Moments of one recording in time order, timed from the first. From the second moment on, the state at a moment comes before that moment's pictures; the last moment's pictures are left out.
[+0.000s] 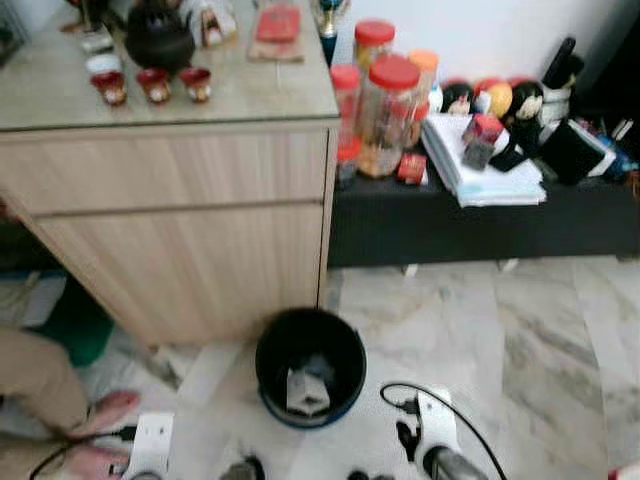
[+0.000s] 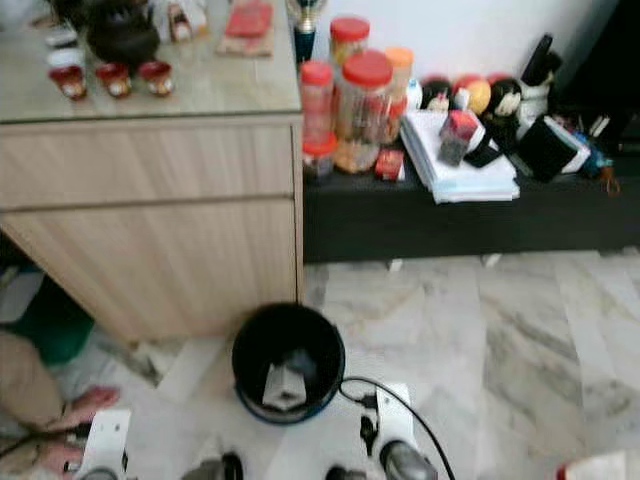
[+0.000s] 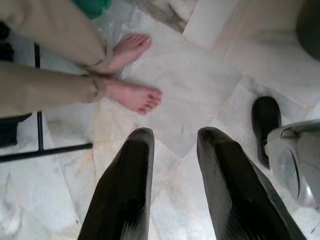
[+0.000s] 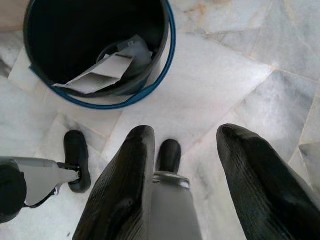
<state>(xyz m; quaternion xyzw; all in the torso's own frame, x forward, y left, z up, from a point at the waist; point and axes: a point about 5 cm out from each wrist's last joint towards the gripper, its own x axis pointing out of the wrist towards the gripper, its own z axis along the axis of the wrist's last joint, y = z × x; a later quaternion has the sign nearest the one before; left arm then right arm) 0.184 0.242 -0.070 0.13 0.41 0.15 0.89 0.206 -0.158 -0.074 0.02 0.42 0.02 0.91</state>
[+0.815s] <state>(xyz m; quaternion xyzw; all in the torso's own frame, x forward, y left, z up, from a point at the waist) 0.178 0.236 -0.074 0.13 0.42 0.15 0.89 0.203 -0.159 -0.075 0.02 0.42 0.01 0.91</state>
